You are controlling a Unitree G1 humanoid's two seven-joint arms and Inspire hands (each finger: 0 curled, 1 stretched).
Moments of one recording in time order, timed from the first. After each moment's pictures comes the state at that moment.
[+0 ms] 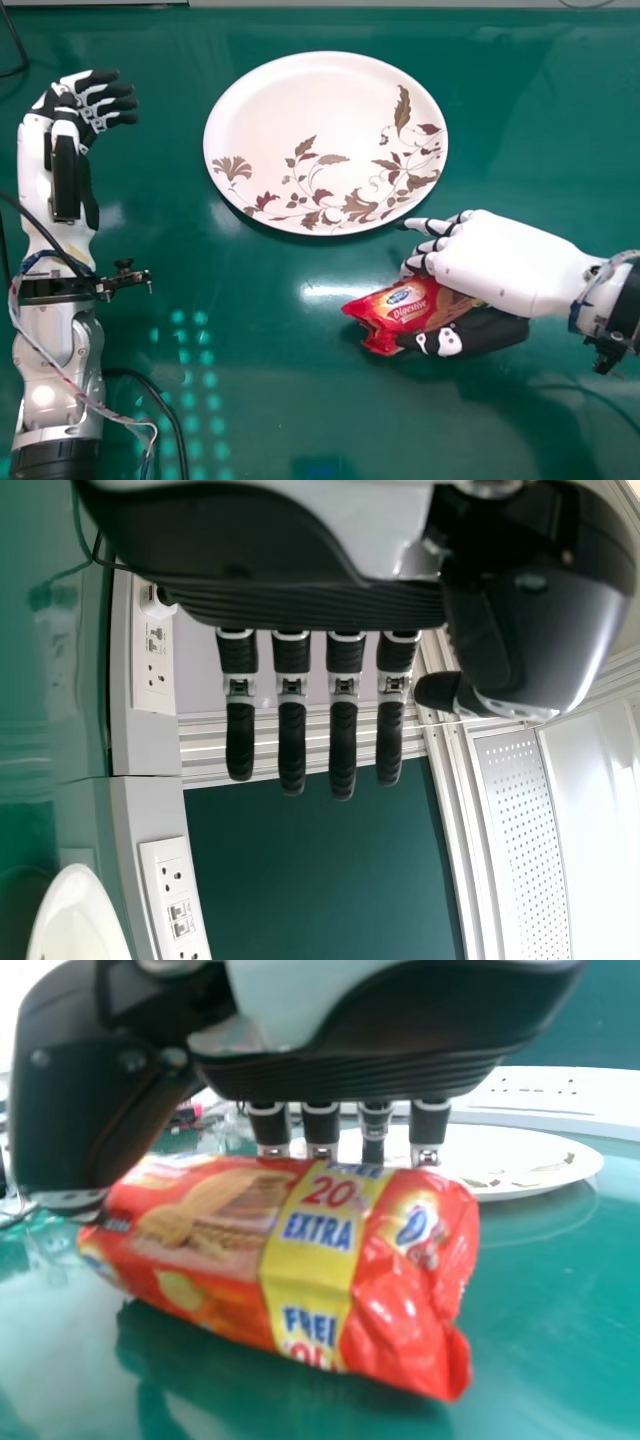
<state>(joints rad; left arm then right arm) -0.22 0.22 0.25 0.10 -0.08 -0.53 -0.04 -0.15 -0.99 -0.04 -0.25 -0.53 -0.72 0.50</state>
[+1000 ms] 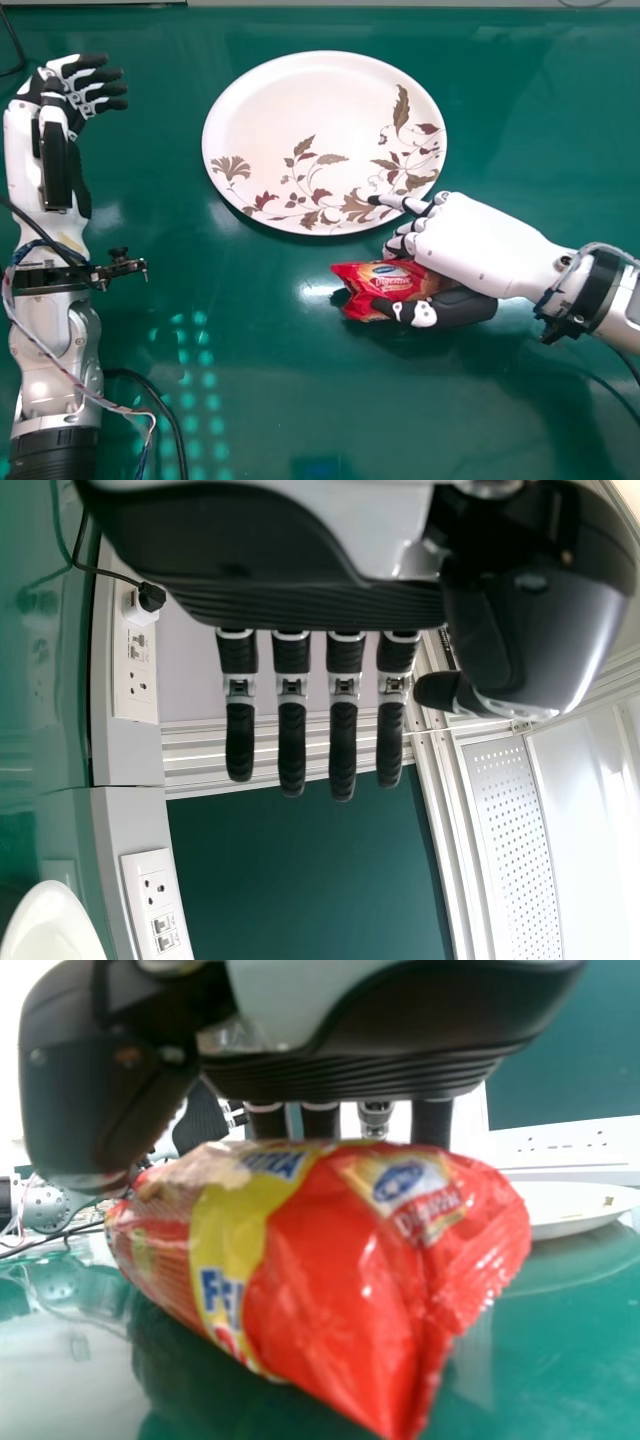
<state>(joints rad) -0.25 0.22 0.26 0.12 -0.07 -0.56 -0.02 -0.25 -0.90 0.06 -0.02 -0.72 -0.87 0.14</state>
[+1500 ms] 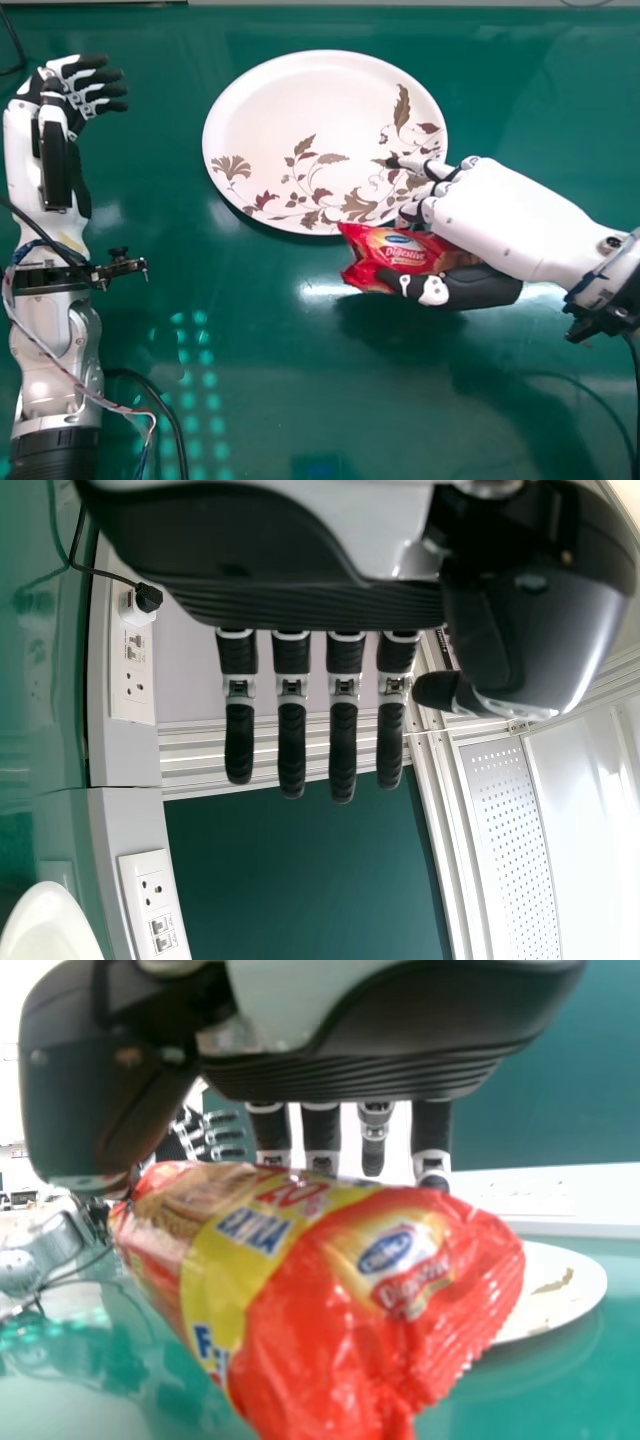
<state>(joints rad) -0.25 0.22 0.26 0.12 -0.07 -0.55 -0.02 -0.14 -0.94 -0.13 -0.38 -0.48 -0.60 0.39</state>
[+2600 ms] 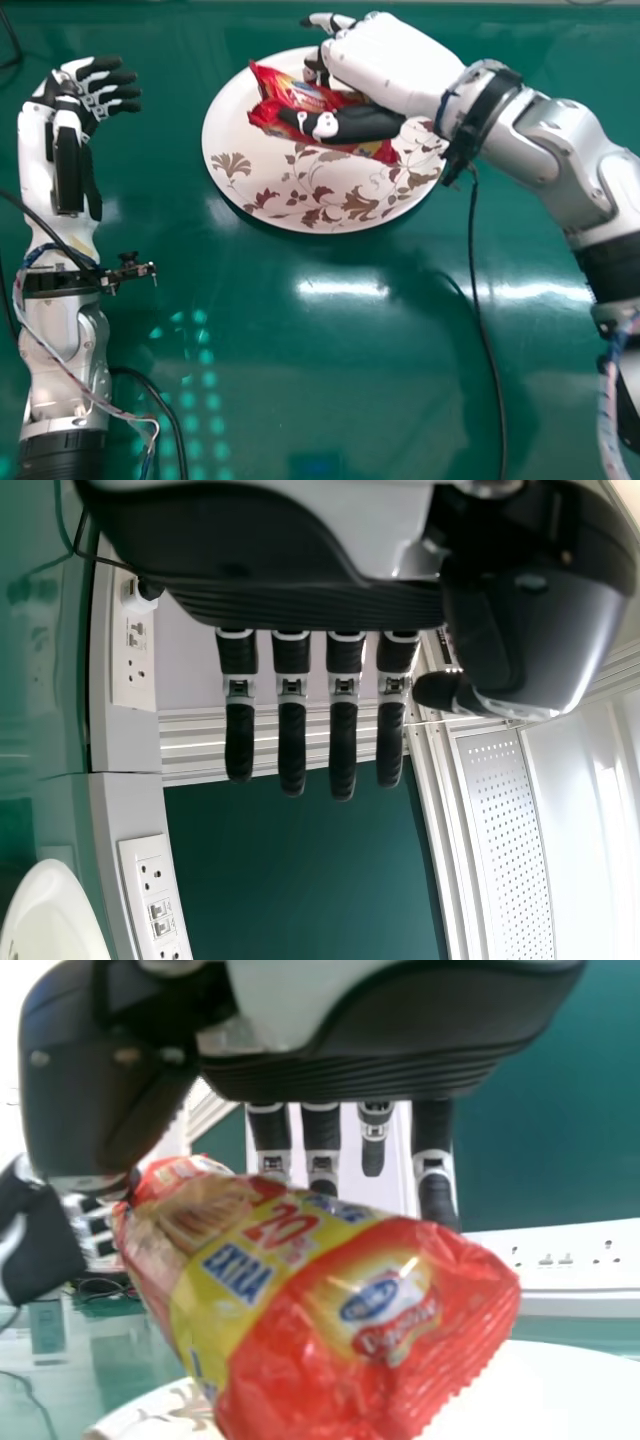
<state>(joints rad) -0.23 0.20 0.25 0.11 -0.06 -0.57 -0.03 -0.99 -0.58 0.29 0.43 -0.77 -0.62 0.21</state>
